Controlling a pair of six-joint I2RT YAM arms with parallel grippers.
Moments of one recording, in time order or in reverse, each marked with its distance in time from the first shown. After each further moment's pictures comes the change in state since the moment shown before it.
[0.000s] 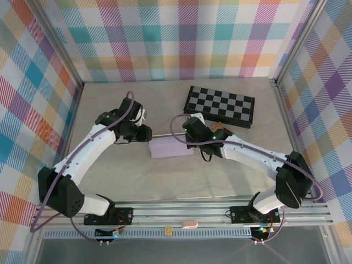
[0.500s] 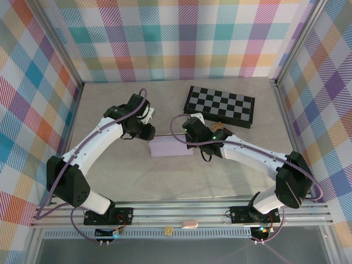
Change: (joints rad) left arm -0.046 0.100 0.087 -0.027 -0.072 0.172; right arm 0.001 0.000 0.000 -0.002 0.000 0.001
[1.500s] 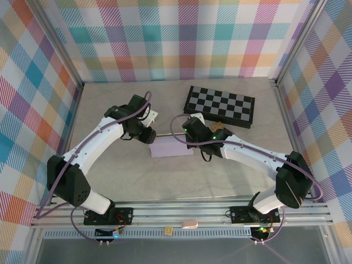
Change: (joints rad) left arm -0.003 0.016 0.005 -0.044 0.036 0.172; right arm 0.000 0.000 0.000 -0.001 0.004 0.000
